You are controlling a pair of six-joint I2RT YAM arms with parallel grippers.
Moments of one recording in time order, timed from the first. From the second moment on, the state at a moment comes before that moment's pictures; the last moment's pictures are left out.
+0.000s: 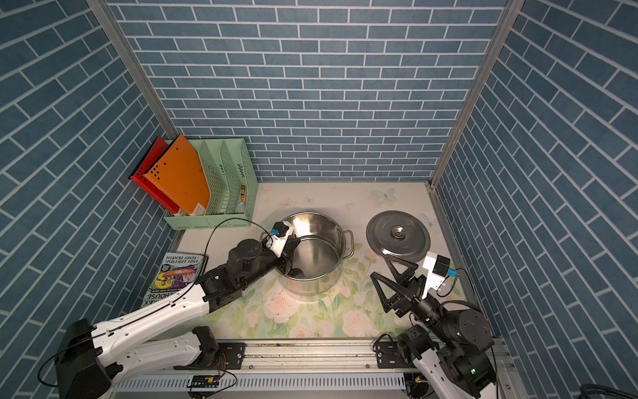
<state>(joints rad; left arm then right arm) -0.86 1.06 0.71 0.06 -0.17 -0.04 0.55 0.05 0.60 -0.25 -0.37 0.67</state>
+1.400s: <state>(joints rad) -0.77 1.06 1.02 0.16 0.12 0.19 0.55 0.10 0.70 -0.30 -0.36 0.65</state>
